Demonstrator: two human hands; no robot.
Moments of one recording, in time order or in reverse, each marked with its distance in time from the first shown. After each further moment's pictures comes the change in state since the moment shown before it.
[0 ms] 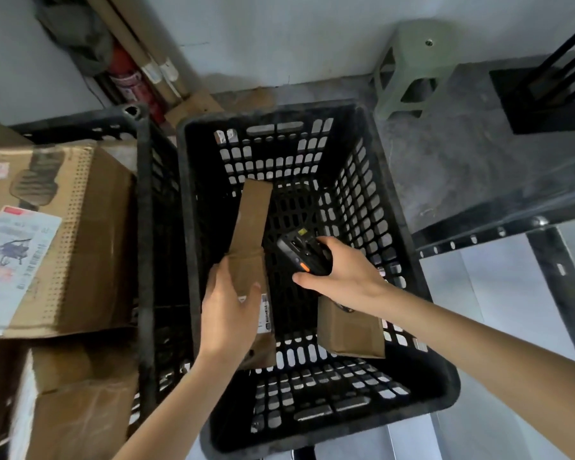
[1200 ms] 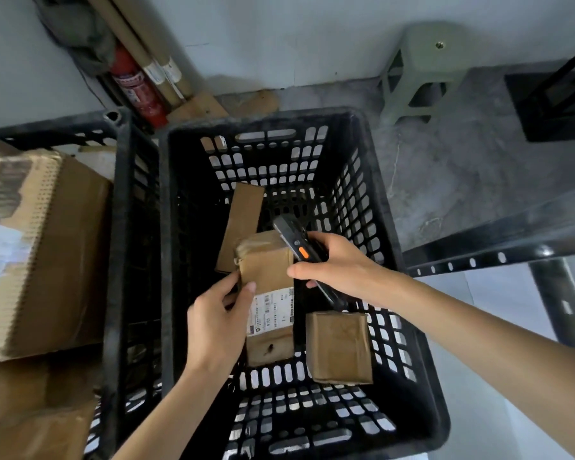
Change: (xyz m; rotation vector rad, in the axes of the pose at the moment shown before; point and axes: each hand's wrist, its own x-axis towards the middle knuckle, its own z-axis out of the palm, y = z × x) left_hand 0.005 0.018 0.018 -0.258 0.044 -0.035; right_hand 0.031 -0.002 -0.040 0.315 -0.225 -0.061
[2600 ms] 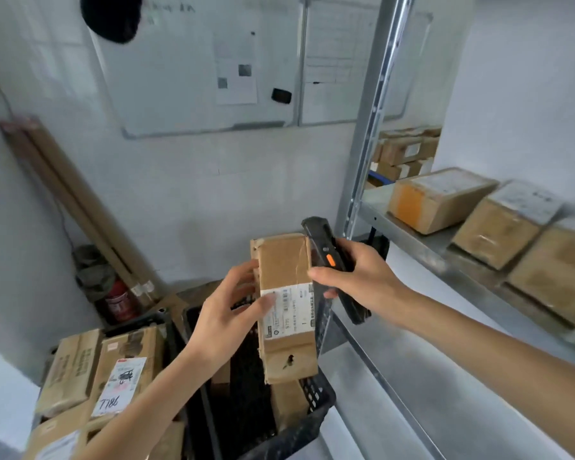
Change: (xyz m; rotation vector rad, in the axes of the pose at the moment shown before) left_hand -0.293 0.259 -0.227 -0.124 -0.446 0.892; right_hand -0.503 -0.271 0.059 0.033 0.735 -0.446
